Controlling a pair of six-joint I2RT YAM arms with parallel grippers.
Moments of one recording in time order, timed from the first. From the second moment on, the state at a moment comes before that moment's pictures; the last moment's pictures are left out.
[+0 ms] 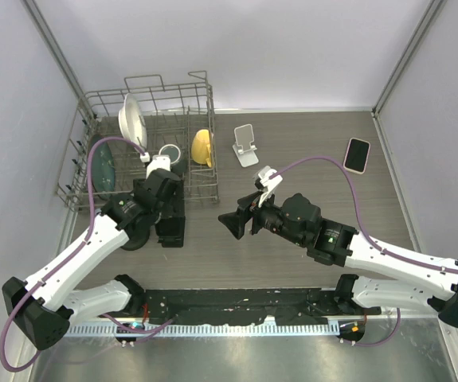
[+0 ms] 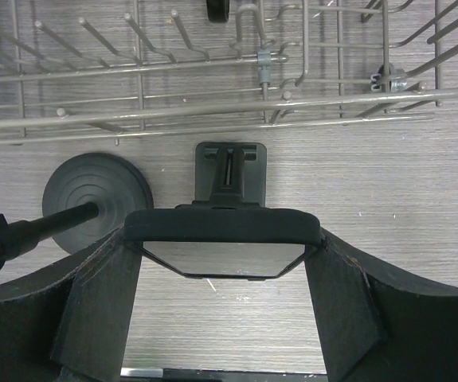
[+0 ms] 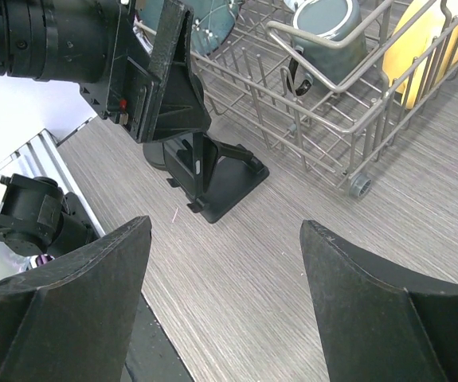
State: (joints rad) left arm -0.66 1.05 1.02 -0.87 -0.49 -0.50; right arm 1.09 0.99 0.79 0.06 0.16 0.31
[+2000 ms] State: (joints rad) left arm -0.66 1.03 0.93 -0.82 -0.47 -0.50; right arm 1.09 1.01 0.79 0.06 0.16 0.31
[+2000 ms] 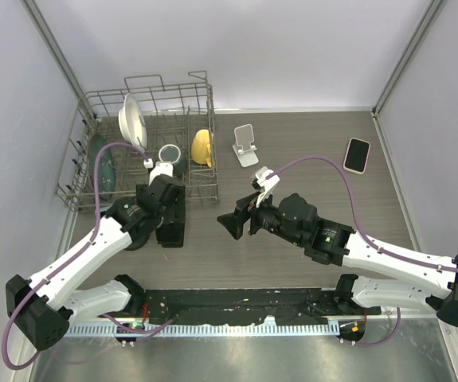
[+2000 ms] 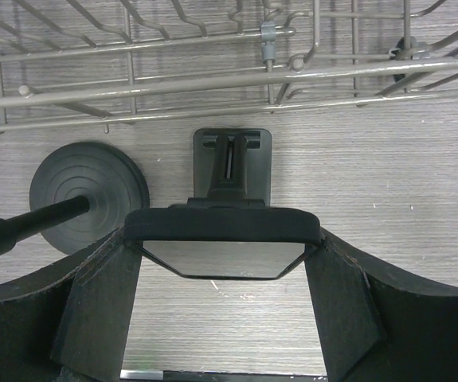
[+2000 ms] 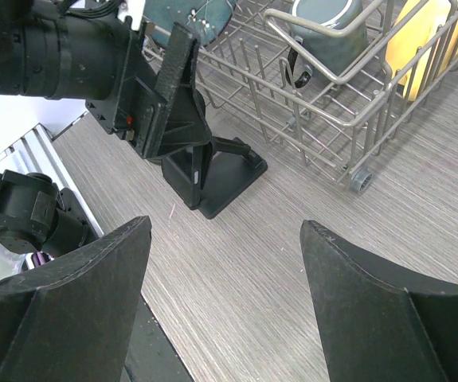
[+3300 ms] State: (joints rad) left arm -0.66 0.76 1.03 -0.52 -0.11 -0.42; right arm 0.56 1.58 1.09 0.01 0.16 0.22
